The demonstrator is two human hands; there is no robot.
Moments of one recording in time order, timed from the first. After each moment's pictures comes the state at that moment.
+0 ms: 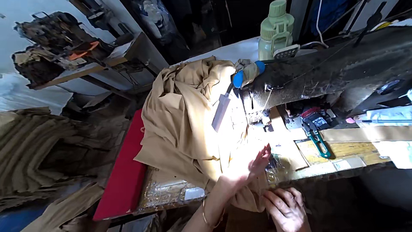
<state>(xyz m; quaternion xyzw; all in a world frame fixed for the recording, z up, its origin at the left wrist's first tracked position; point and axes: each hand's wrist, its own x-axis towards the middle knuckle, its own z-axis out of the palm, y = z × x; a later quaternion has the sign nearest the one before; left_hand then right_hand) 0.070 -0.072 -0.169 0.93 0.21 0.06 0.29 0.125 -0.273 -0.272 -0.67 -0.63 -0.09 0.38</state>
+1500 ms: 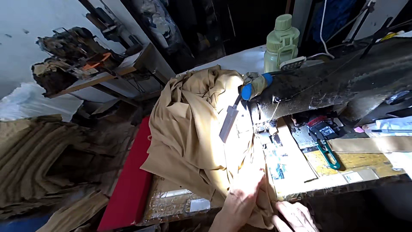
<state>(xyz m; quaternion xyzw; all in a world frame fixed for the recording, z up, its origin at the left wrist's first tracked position) 0.016 -0.107 -0.202 0.94 0.21 0.23 0.12 0.129 -0.276 -0.231 -0.68 -0.64 0.02 0.36</state>
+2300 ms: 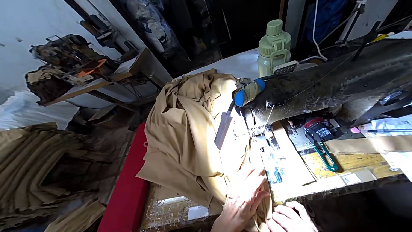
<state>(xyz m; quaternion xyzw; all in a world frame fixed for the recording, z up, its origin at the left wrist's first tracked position) 0.017 -0.093 -0.217 0.94 0.15 0.24 0.18 0.137 -0.266 -0.207 -0.66 -0.67 0.07 0.34</state>
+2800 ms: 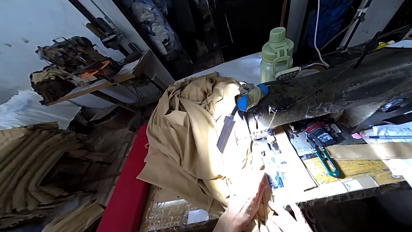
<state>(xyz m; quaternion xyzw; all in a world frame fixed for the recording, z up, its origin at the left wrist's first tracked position) 0.033 -0.091 -0.221 0.95 0.19 0.21 0.14 0.135 -0.258 -0.201 -0.66 -0.68 0.11 0.30</state>
